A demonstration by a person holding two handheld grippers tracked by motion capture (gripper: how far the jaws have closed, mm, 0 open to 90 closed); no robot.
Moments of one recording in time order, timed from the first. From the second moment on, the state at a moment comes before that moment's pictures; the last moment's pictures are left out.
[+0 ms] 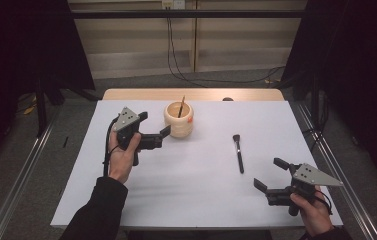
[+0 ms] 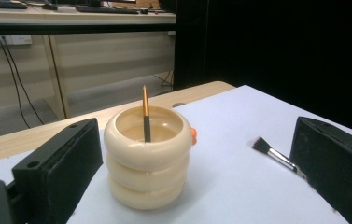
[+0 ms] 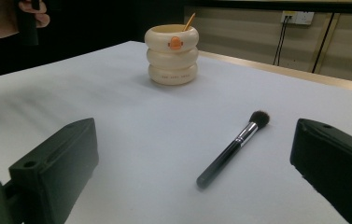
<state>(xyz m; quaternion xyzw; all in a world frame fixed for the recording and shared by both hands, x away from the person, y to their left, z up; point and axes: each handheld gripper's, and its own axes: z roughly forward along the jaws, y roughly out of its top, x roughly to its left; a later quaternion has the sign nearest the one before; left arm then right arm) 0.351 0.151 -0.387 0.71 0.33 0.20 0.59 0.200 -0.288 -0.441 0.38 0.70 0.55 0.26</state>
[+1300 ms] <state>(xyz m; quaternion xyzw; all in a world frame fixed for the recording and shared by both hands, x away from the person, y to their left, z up) 0.251 0.199 -0.420 0.68 0.34 0.23 0.60 0.202 -0.289 -0.440 0.38 0.69 0.55 0.27</state>
